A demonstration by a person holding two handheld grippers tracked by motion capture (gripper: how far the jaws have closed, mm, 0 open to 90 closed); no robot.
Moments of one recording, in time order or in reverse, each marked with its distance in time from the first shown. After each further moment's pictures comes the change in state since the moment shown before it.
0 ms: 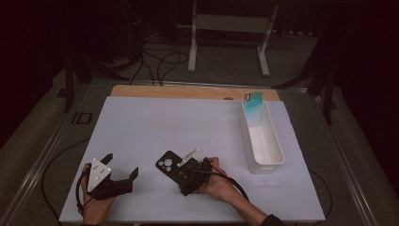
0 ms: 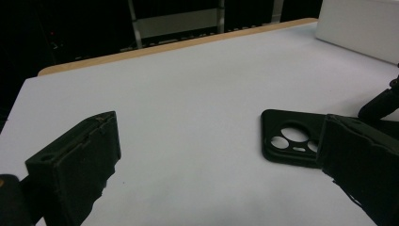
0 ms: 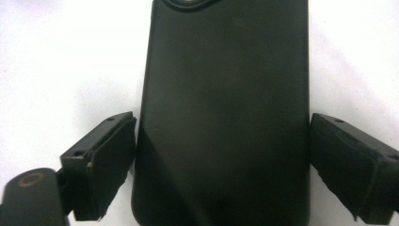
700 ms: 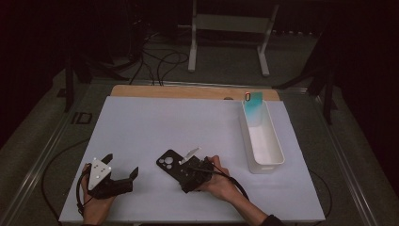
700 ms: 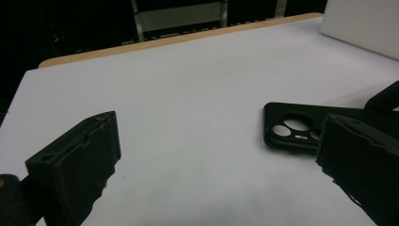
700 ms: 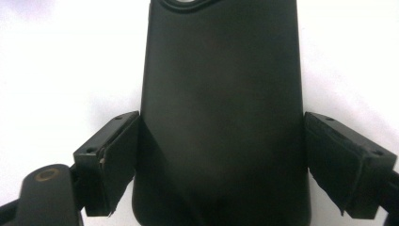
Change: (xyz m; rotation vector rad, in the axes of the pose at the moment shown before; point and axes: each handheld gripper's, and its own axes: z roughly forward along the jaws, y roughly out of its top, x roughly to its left) left arm 0.001 0.001 0.002 0.023 0.006 -0.020; right arm -0.004 0.000 -0.008 -0.038 -0.019 0.034
